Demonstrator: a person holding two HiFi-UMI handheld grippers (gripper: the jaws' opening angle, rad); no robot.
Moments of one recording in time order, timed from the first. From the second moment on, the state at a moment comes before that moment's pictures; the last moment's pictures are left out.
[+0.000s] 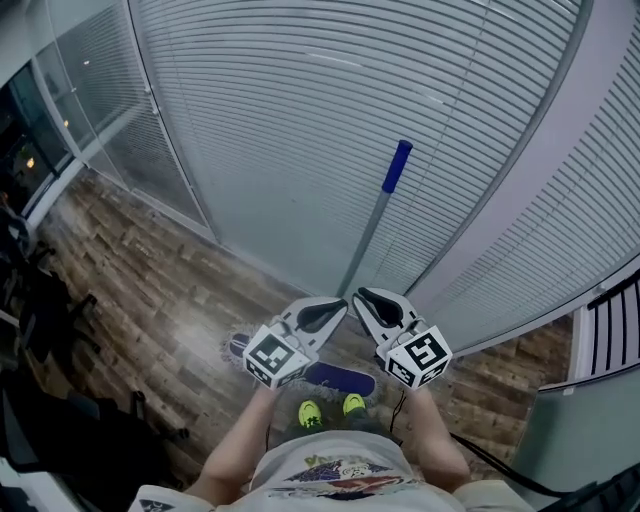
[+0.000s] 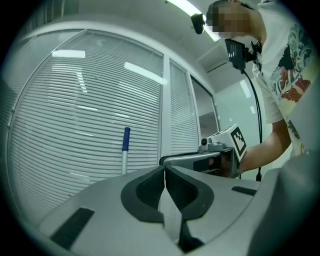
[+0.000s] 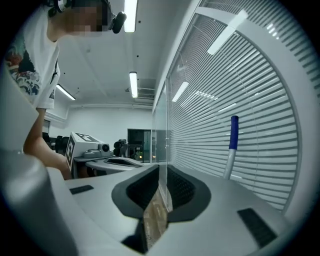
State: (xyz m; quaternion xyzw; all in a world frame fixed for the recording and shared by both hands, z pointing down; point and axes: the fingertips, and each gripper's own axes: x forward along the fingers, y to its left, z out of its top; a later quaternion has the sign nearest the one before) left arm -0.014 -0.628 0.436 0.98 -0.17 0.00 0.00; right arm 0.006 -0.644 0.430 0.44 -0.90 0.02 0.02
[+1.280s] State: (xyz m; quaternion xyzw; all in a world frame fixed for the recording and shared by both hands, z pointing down) left arm 0.091 -0.814 0.529 0.96 -0.26 0.07 0.00; right arm 0.111 -0.821 0.500 0.45 -0.89 0.06 0.03
